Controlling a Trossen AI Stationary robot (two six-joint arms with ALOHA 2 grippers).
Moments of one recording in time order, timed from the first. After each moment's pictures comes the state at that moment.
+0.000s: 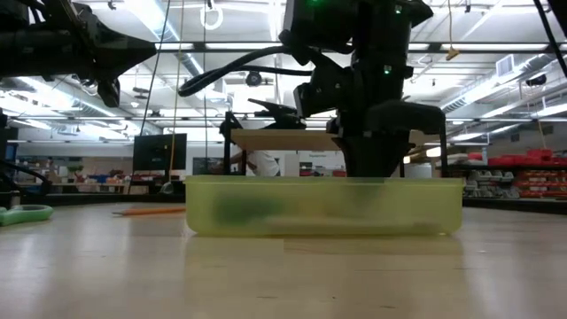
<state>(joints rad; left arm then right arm) -0.08 0.18 0.01 0.39 -0.33 -0.37 0.21 2.00 1.41 -0.86 0.18 0.12</state>
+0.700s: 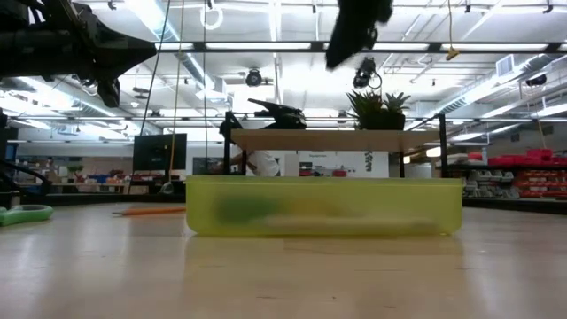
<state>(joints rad) -0.08 0.18 0.01 0.39 -0.33 -0.37 0.14 1.62 1.47 -0.86 0.21 0.24</state>
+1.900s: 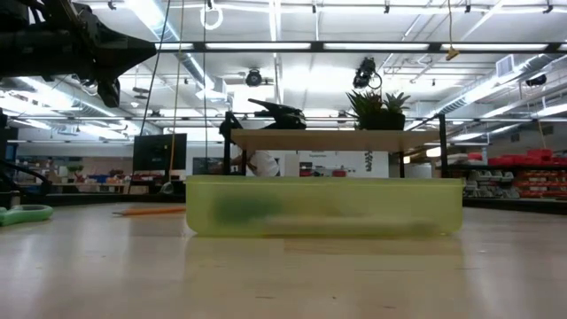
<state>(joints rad) -0.08 0.18 0.01 0.39 -0.33 -0.37 0.07 0.97 1.47 -0.78 0.32 0.34</state>
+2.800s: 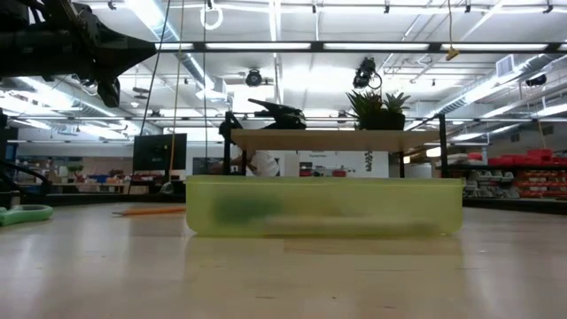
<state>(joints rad) -0.08 0.18 0.01 0.39 -0.33 -0.37 0.07 0.75 1.47 -0.66 0.32 0.25</state>
